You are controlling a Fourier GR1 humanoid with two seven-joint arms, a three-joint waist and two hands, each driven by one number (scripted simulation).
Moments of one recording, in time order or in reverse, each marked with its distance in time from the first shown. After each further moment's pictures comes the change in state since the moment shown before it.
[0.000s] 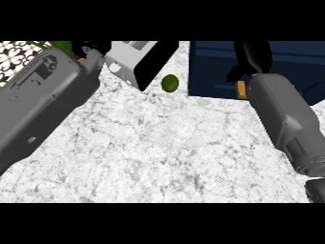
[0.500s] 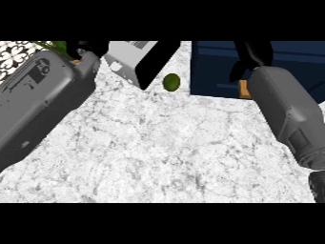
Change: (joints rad) left arm 0.016 0.024 -0.001 -0.067 -0.013 -0.004 0.039; right arm -0.075 -0.020 -0.045 0.092 -0.033 0.082 -0.056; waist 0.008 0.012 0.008
